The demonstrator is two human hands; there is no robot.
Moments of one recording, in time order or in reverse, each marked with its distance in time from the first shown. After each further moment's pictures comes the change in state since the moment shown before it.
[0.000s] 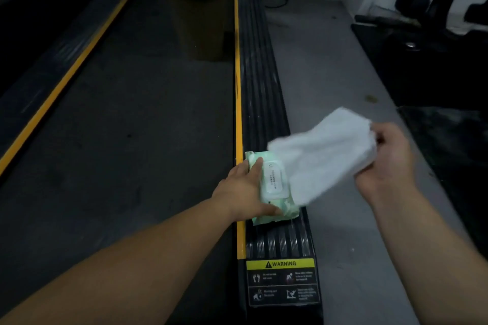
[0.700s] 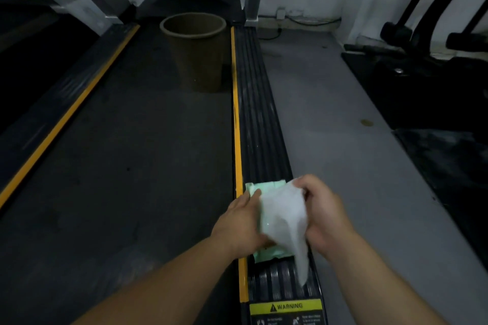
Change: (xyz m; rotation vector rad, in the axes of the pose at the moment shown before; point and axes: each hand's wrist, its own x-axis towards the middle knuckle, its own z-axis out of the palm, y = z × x) left_hand 0.005 -0.005 -0.003 -0.103 0.058 0.028; right_hand -0.030 0.067 0.040 -0.320 -0.102 0.276
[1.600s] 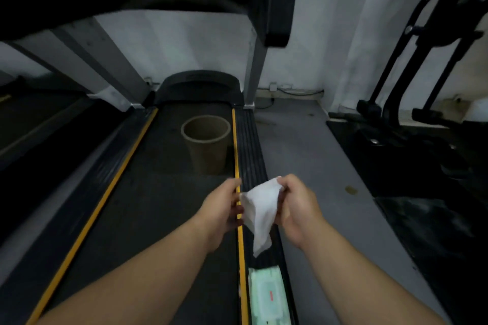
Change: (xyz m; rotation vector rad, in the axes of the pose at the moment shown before) left_hand -0.091 0.162 -0.316 -1.120 0.163 -0.120; right_hand -0.089 -0.242 0.152 -0.039 -0.033 -0.119
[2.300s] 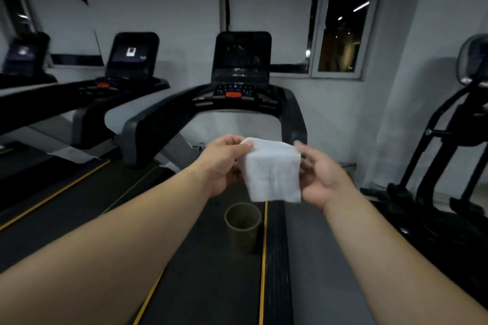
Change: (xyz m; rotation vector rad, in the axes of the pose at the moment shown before) left_hand -0.250 0.481 0.042 -0.017 0.180 0.410; right_hand -0.243 -0.451 0.140 0.156 -0.376 -0.100
